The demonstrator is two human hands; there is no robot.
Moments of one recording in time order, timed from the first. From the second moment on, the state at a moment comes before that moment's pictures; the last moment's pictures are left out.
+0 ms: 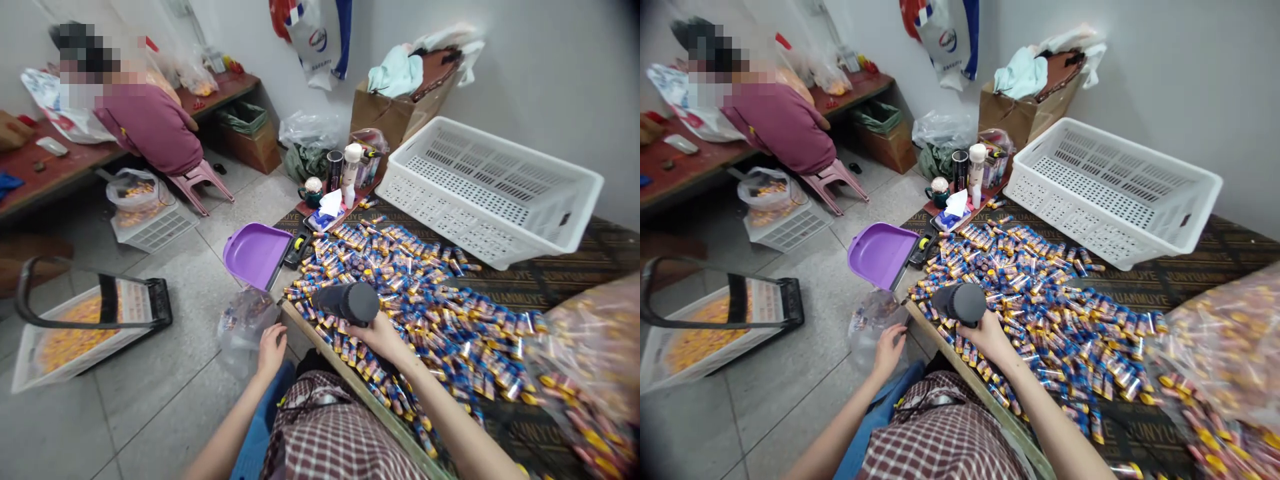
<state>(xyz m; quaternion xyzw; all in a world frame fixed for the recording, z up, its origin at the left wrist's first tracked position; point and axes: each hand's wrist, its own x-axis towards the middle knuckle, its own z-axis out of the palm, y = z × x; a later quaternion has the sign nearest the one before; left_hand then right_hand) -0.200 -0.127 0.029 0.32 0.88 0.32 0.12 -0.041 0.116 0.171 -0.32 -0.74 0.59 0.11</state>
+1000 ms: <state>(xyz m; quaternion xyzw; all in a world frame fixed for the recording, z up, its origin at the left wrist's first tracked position) 0.070 0.014 0.055 0.73 0.66 0.09 0.16 0.386 0.238 0.154 -0.65 -0.42 0.45 0.45</state>
